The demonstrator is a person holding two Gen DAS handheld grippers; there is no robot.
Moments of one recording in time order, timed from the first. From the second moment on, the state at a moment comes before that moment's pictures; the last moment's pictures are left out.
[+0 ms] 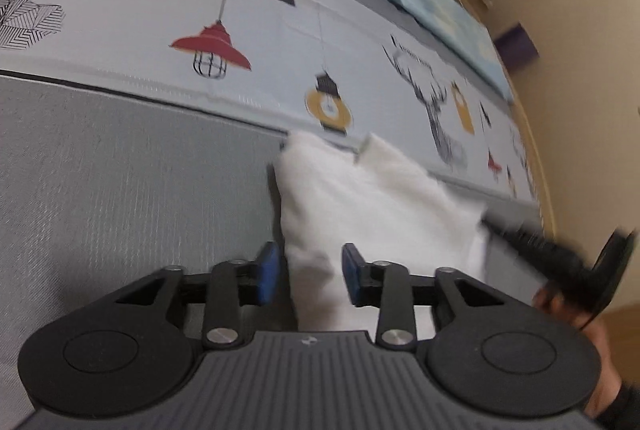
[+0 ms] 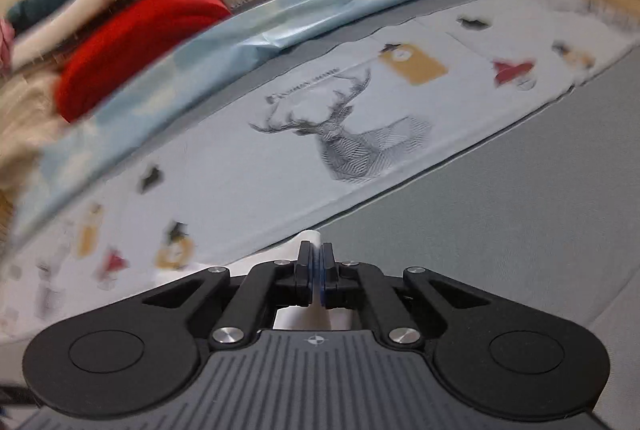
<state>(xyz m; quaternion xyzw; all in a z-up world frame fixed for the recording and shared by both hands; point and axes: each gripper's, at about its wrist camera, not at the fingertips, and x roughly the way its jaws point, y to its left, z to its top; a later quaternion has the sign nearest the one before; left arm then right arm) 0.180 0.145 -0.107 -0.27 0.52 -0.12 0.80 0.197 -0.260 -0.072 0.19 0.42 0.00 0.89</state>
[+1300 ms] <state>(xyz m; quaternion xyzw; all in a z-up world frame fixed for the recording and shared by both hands) 0.178 0.072 -0.091 -0.10 0.55 -0.14 0.82 0.137 -0.266 -0.087 0.07 0.58 0.18 0.79</state>
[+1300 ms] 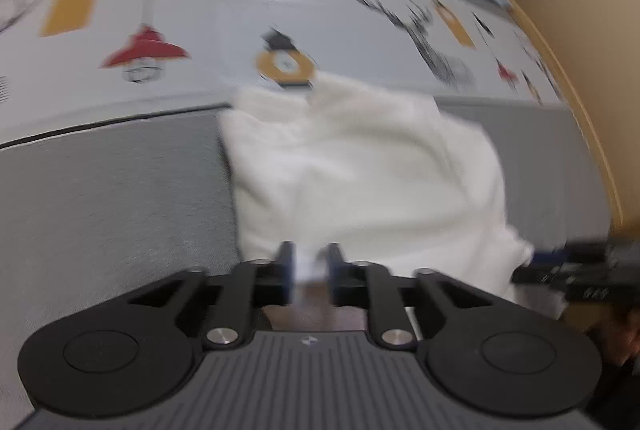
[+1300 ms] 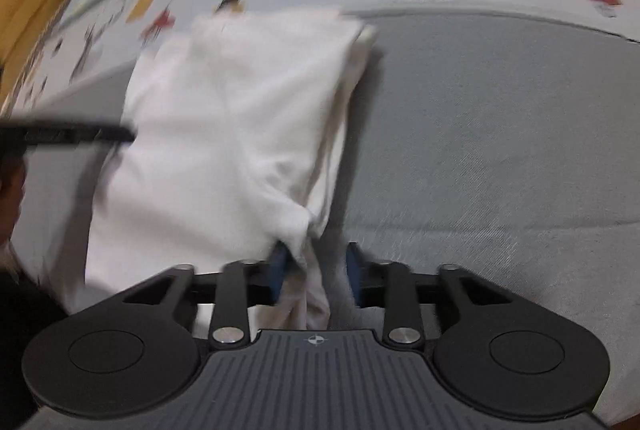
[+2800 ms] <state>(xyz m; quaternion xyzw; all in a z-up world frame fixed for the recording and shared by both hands) 0.182 0.136 -0.067 -0.20 0.42 -0.02 0.89 0.197 -0.224 -0.062 0.20 0.40 0.08 0.89</state>
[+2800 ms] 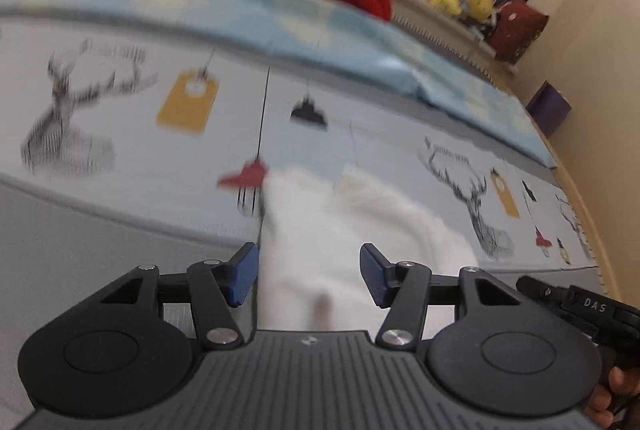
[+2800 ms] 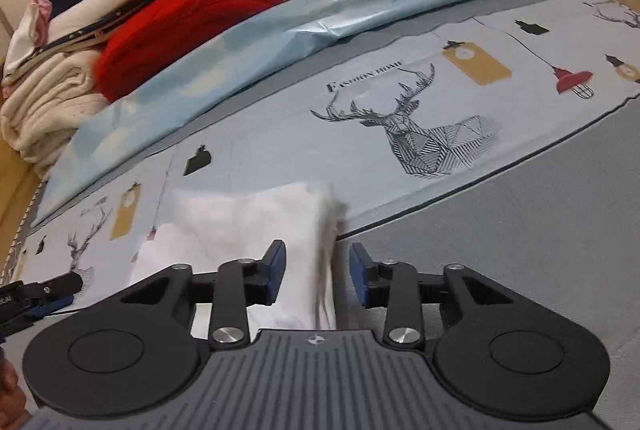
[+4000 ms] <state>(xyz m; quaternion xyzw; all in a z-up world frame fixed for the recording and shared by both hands) -0.010 0.051 0.014 0.01 0.34 0.02 0.94 0.036 -0.237 0.016 0.00 0.37 0.05 0.93</state>
